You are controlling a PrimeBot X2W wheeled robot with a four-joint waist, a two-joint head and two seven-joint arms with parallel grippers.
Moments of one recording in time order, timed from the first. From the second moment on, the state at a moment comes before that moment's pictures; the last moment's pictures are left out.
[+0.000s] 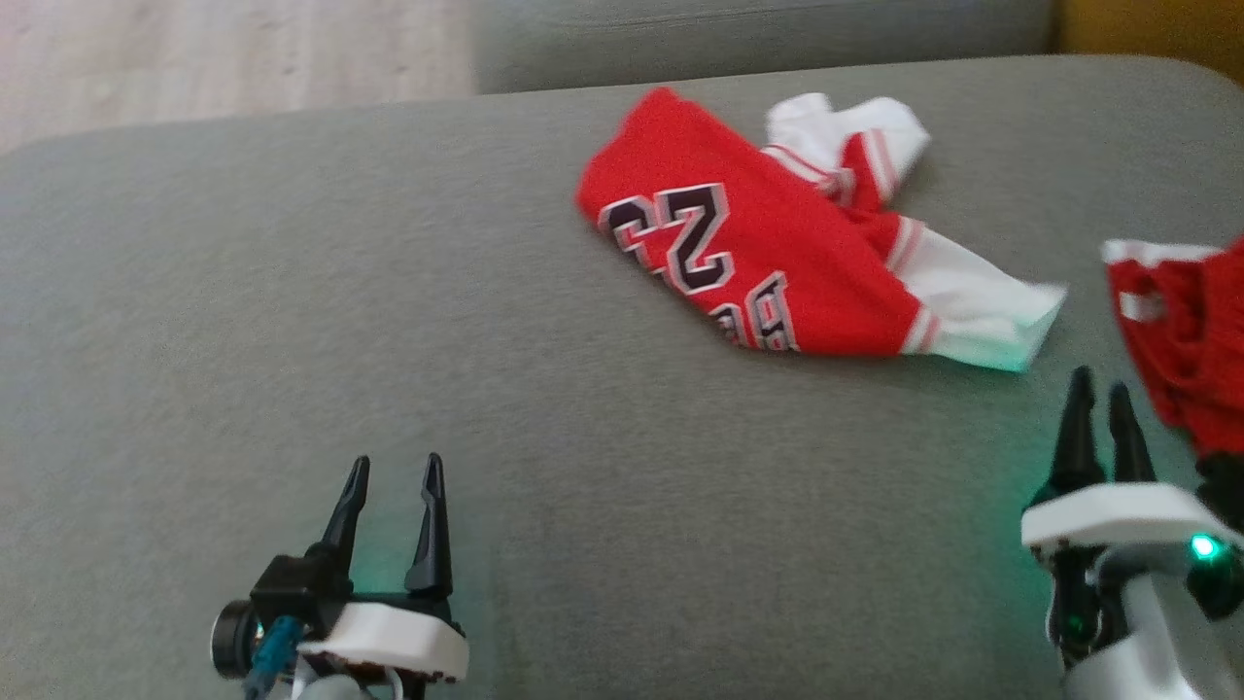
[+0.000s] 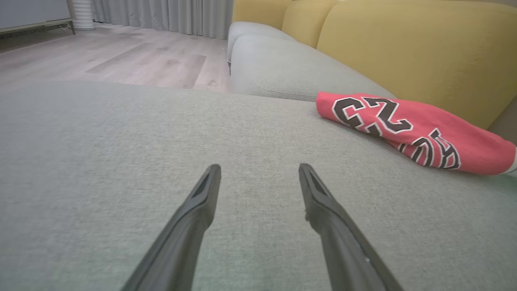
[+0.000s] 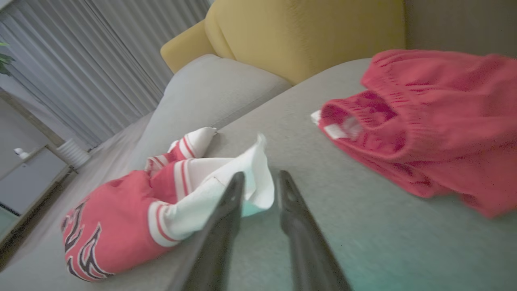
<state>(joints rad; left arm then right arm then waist) -0.07 0.05 -0.20 0.39 -0.26 -0.03 -0.25 -0.26 -0.07 -0.14 0.62 0.49 0.13 -0.25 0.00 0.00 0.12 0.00</state>
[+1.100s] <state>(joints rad) -0.17 0.05 -0.35 0.39 -0.32 -0.03 -0.25 -0.89 -0.27 0.12 0.88 0.22 0.13 0.12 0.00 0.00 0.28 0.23</state>
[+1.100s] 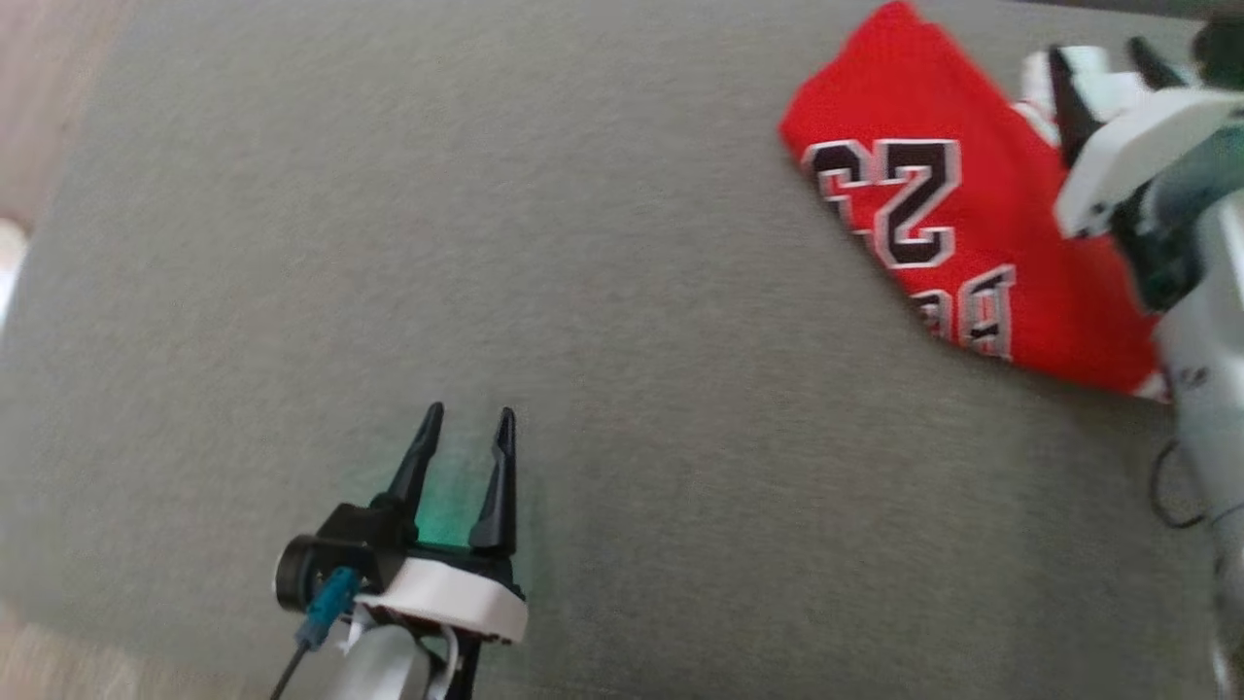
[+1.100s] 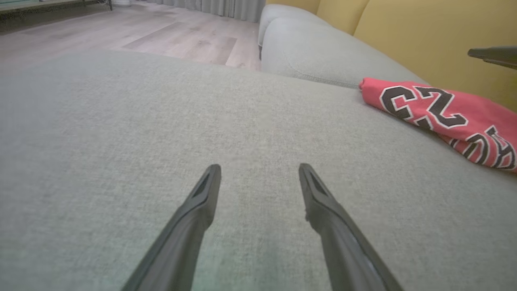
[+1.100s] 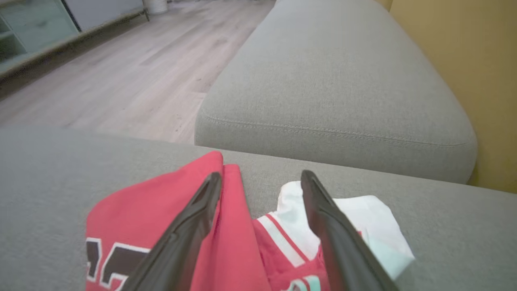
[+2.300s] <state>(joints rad) -0.19 0.04 -0.38 0.36 -0.34 0.01 -0.25 -1.00 -0.15 0.36 0.91 0.38 0.13 -0.13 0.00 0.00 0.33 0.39</state>
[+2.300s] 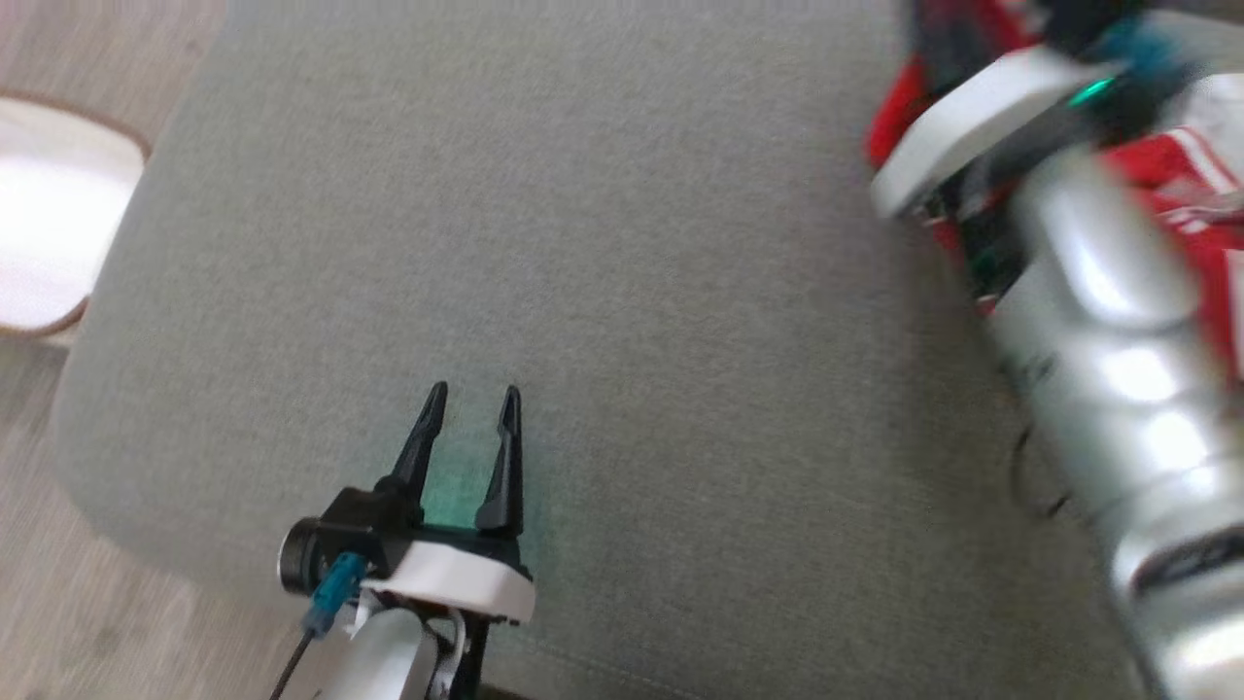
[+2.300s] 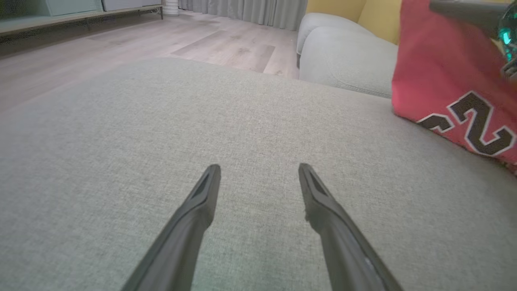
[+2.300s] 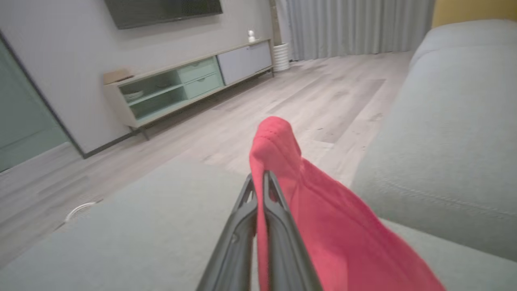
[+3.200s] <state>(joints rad) -0.10 0.05 -0.27 0.39 -0.28 -0.03 -0.25 -0.69 -0.33 0.74 0.84 0.81 0.13 -0.22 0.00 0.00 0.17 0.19</state>
